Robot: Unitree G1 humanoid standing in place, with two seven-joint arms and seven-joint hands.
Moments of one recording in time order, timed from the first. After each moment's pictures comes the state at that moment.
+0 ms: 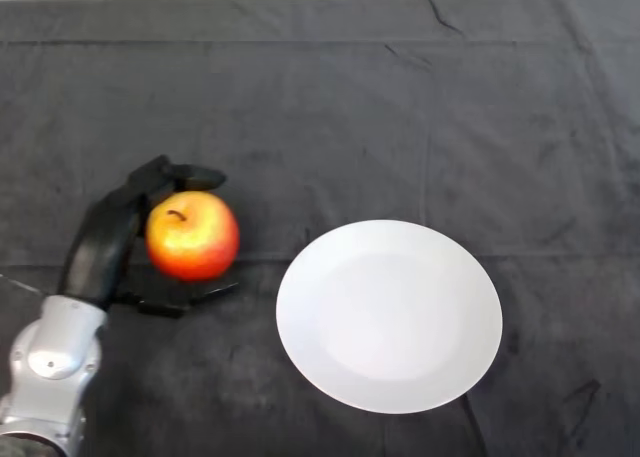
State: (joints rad) left arm -0.45 0.29 -0.11 0.83 0.06 -0.72 -0.03; right arm -0.72 -0.65 -0.77 1.22 0.73 0.72 0.66
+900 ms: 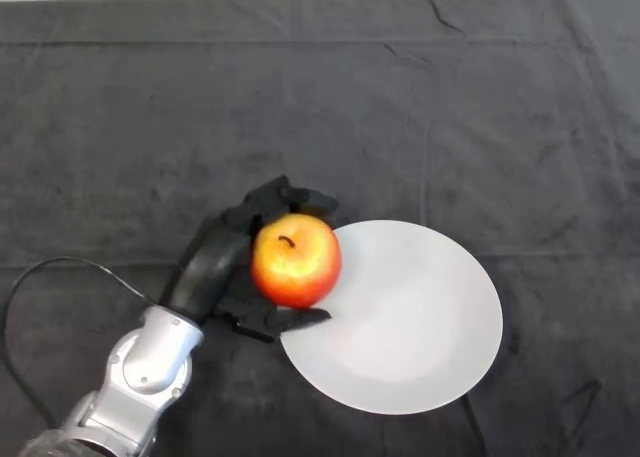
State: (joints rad) left arm -0.41 0.27 -0.39 0.74 0.06 -0.72 0.07; right arm -0.72 -0.65 -0.77 1.22 0.73 0.72 0.66
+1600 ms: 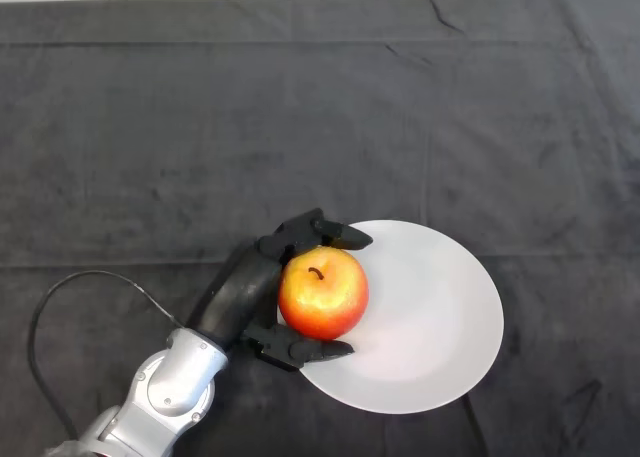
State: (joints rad) left arm -0.42 0.27 -0.48 0.74 0.05 -0.72 0.10; right arm -0.72 -0.65 -0.77 1.22 0.73 0.72 0.66
